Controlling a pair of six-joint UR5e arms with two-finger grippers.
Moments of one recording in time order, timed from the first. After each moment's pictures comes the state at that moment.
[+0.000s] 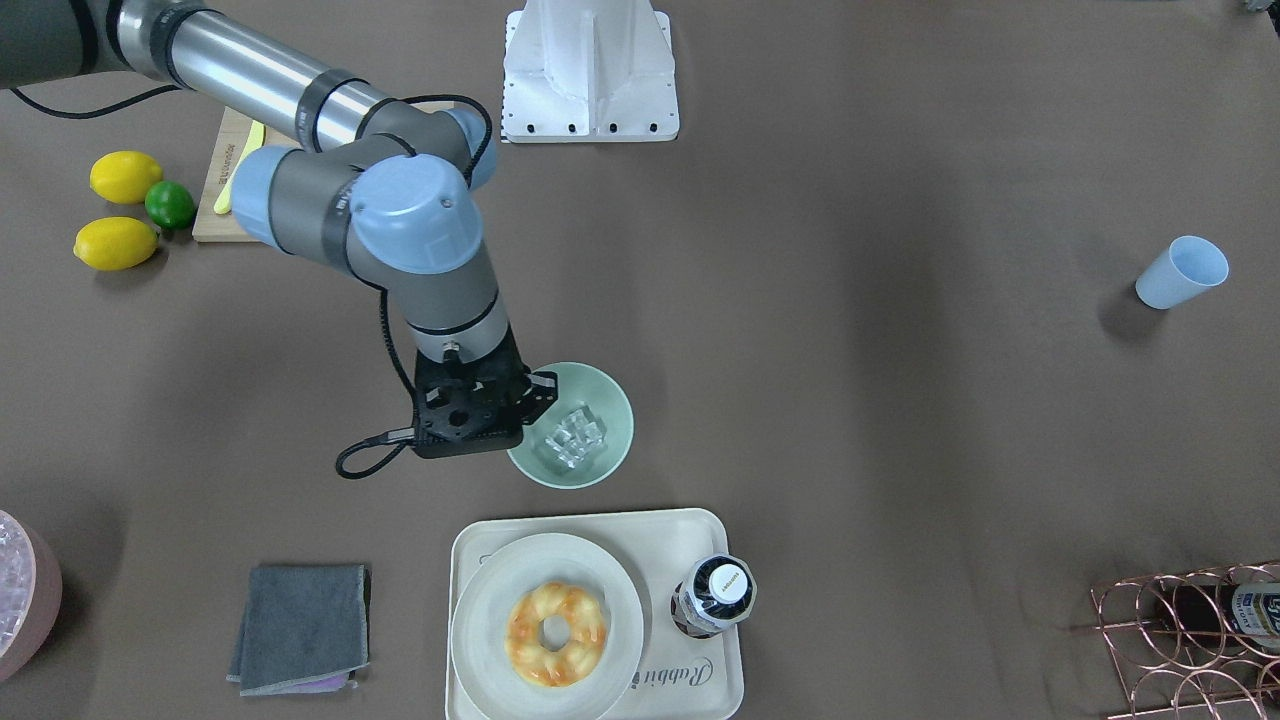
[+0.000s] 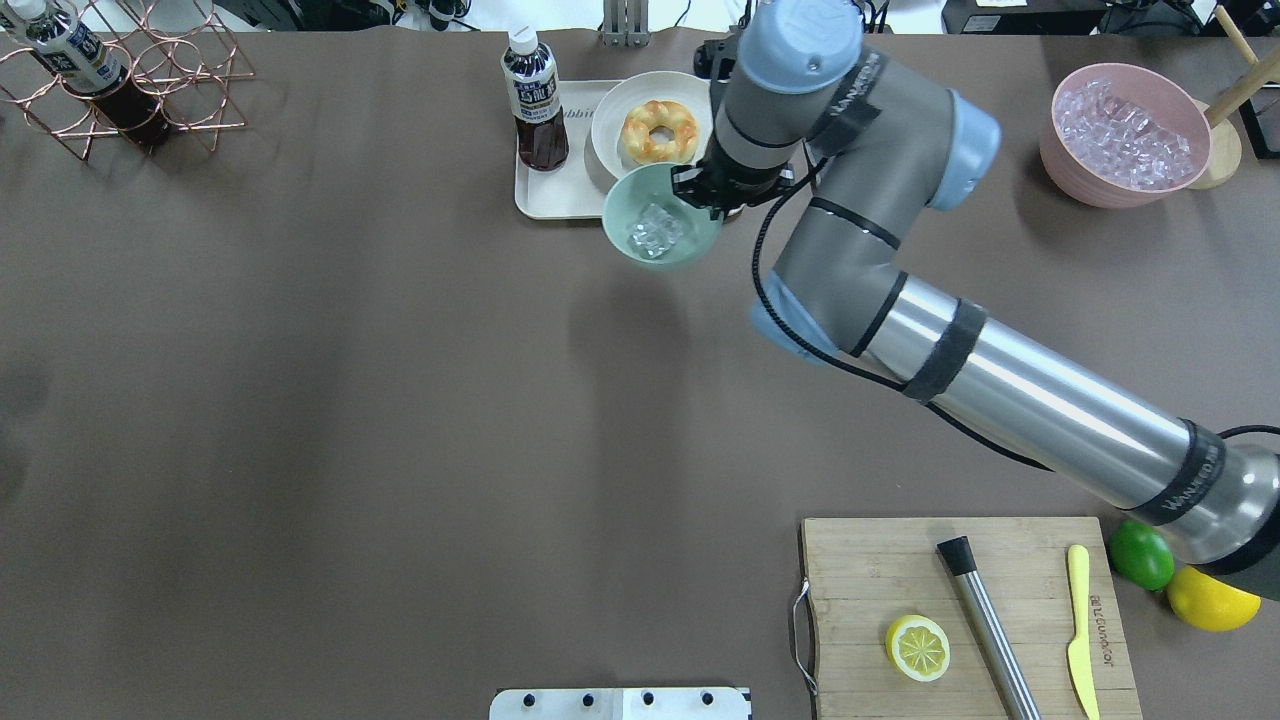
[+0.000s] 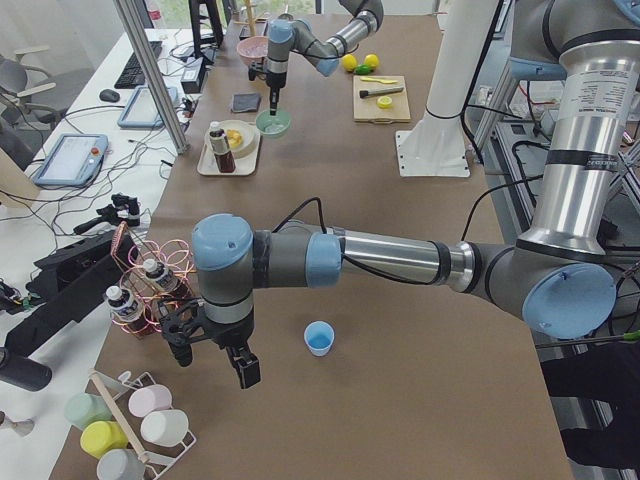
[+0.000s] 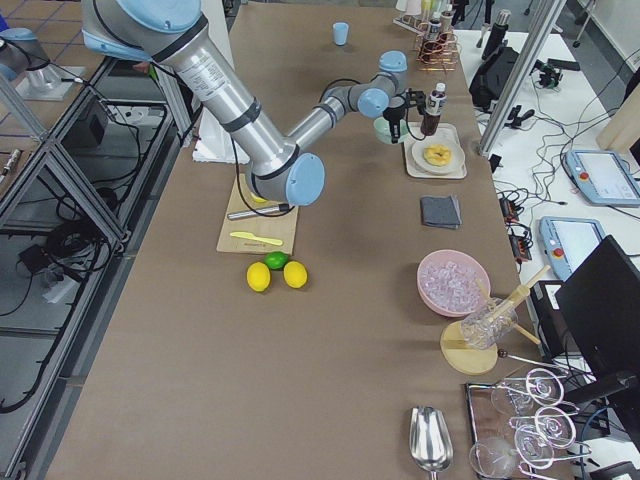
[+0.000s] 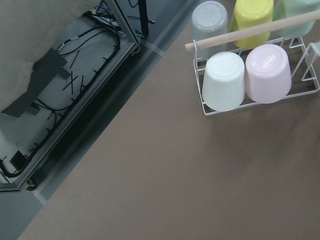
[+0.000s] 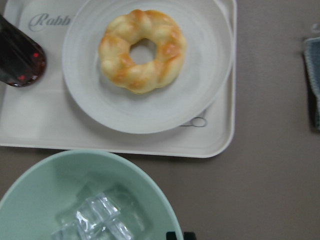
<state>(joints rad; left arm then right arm) -1.76 -1.72 -1.56 -1.45 -2.13 -0.50 0.75 -0.74 1.37 -1.40 1.95 1.00</state>
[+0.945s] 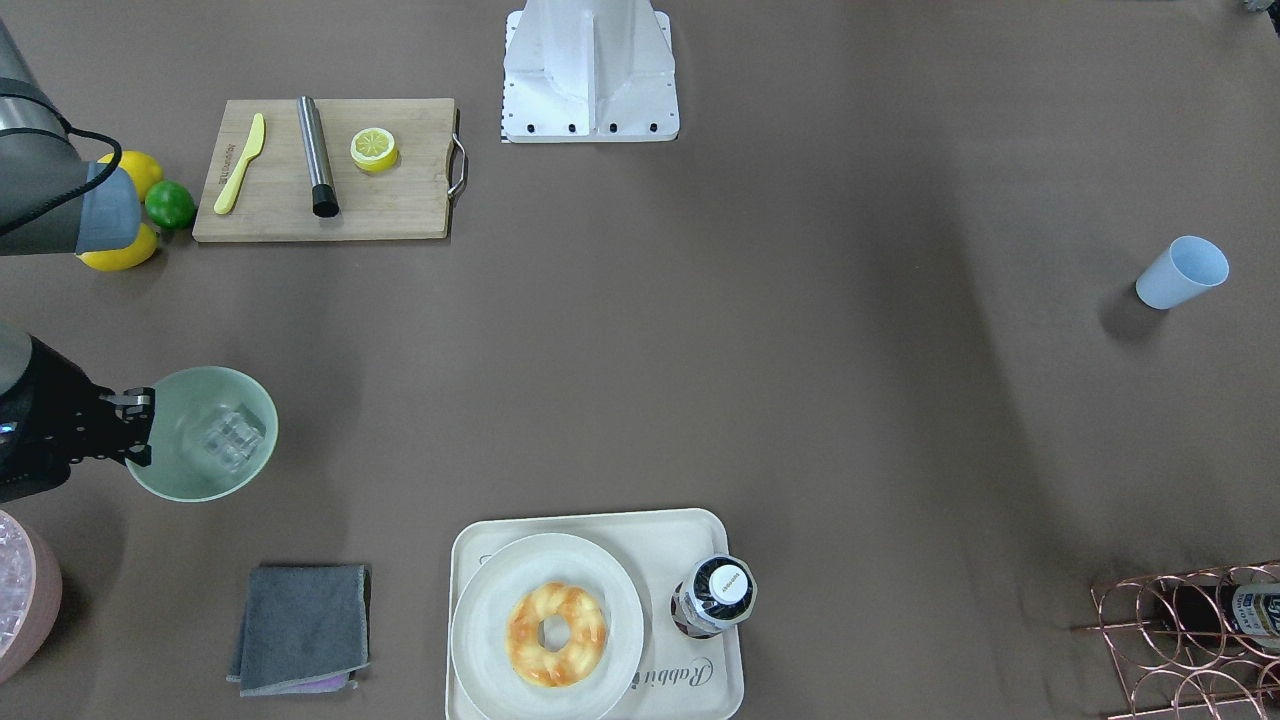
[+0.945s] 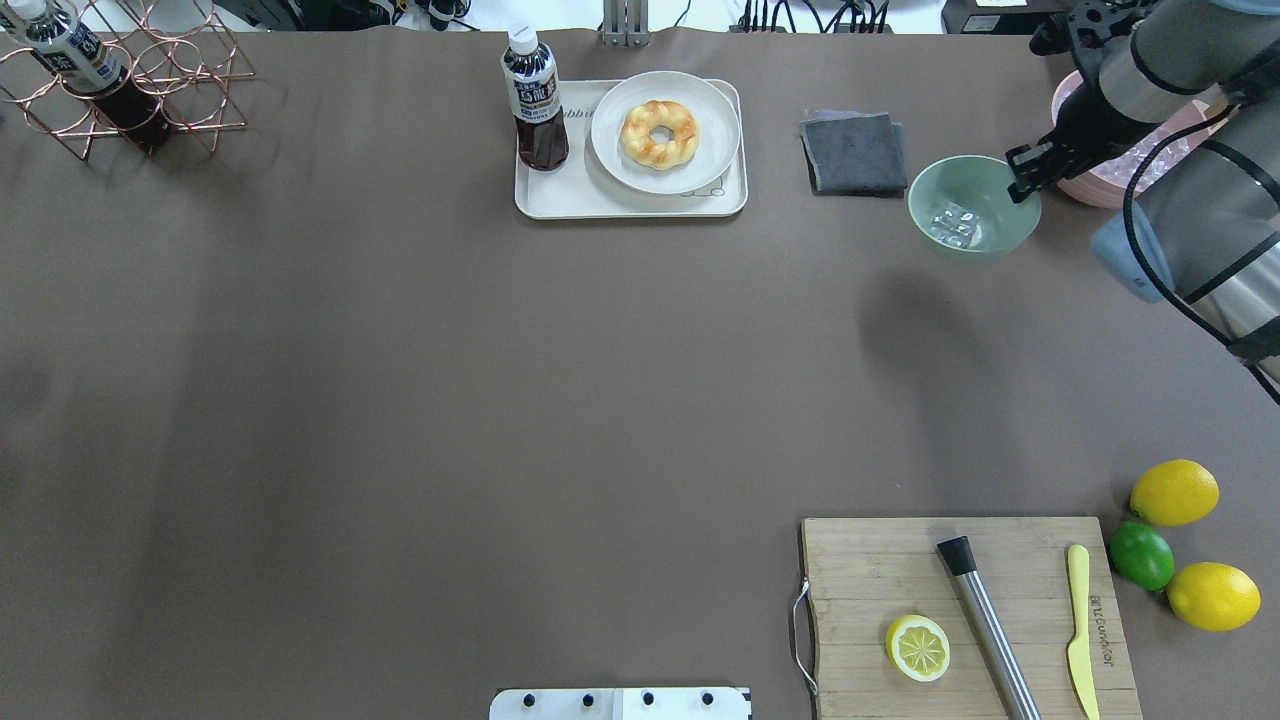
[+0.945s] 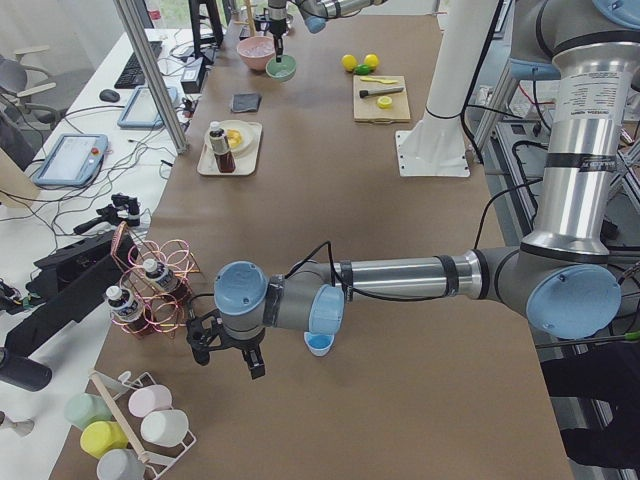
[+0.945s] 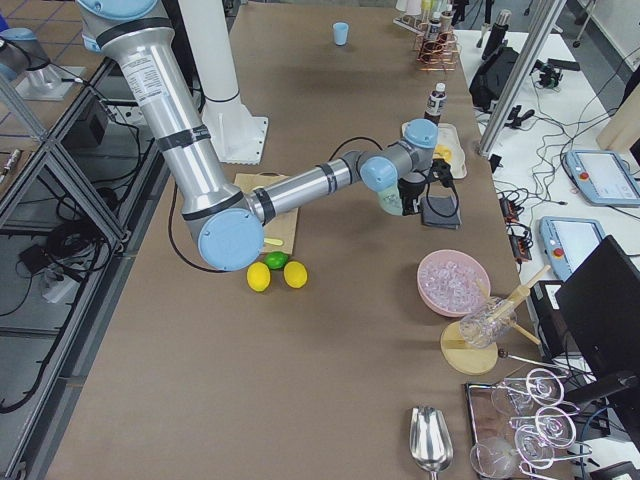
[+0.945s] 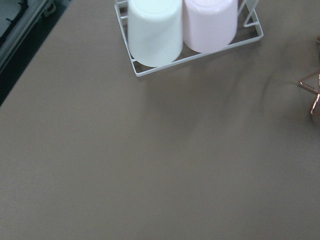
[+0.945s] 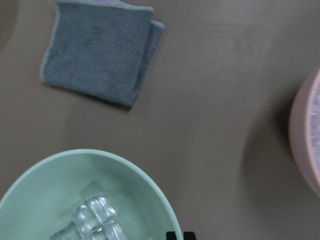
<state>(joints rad) -1.64 -1.64 -1.43 -1.80 -2.40 -0.49 1.11 -1.17 1.52 -1.38 2.24 0.43</state>
